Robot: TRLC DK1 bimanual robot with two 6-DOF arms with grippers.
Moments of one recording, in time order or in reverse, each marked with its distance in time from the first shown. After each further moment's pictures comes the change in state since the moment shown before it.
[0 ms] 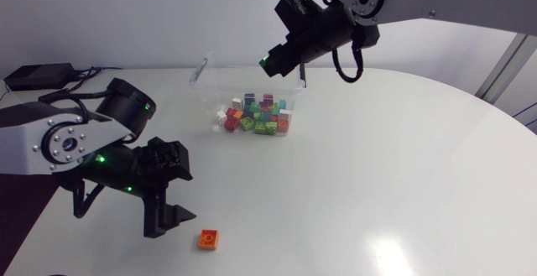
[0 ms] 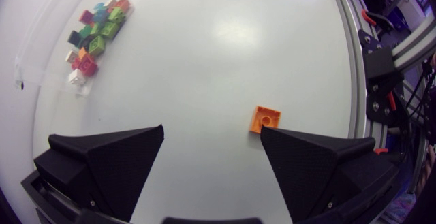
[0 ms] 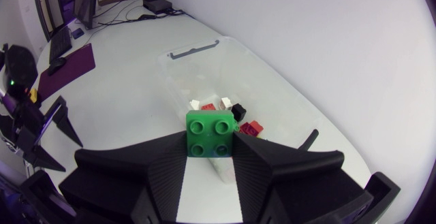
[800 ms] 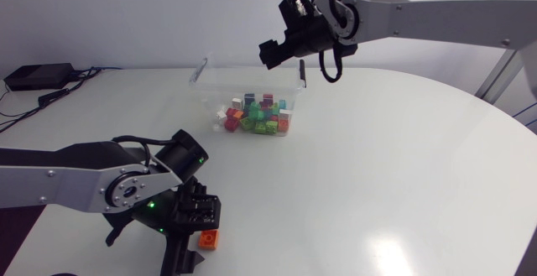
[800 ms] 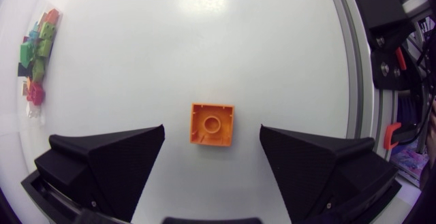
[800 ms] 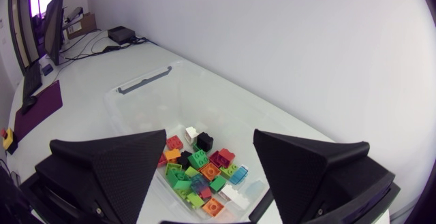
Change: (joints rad) left arm -0.245 0.169 -0.079 0.074 -0.142 0.012; right arm -0.041 0.108 0.019 0.278 0.080 0.125
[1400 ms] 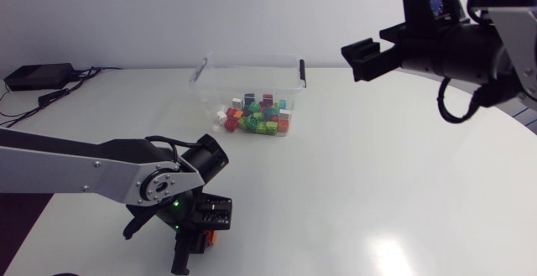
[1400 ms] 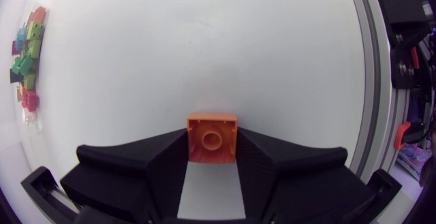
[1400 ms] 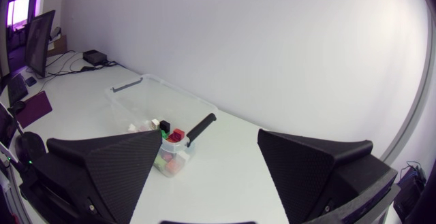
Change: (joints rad) left arm -0.044 0.125 0.077 -0.026 -0.096 -0.011; right arm -0.121 -0.766 -0.714 0.153 0.122 -0.028
